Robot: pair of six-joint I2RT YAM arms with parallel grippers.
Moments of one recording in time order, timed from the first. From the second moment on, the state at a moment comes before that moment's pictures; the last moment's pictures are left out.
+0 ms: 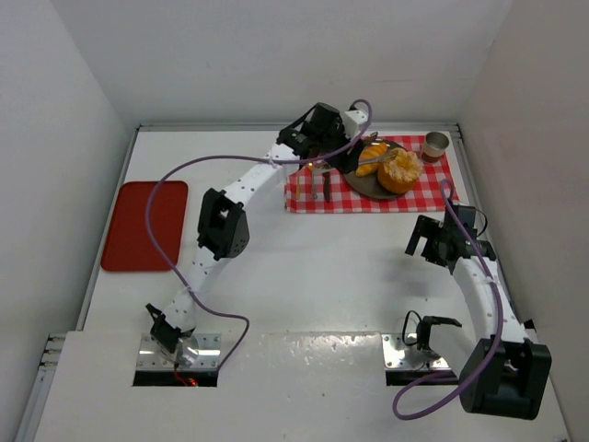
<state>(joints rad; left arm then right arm) -0.64 2.47 2.48 -0.55 0.29 0.13 -0.15 0.99 0.58 -0.57 0.05 0.23</state>
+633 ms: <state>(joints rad) 0.18 1.80 1.69 -0.64 0.24 0.08 -0.14 1.07 0.57 -0.36 -0.05 0.33</state>
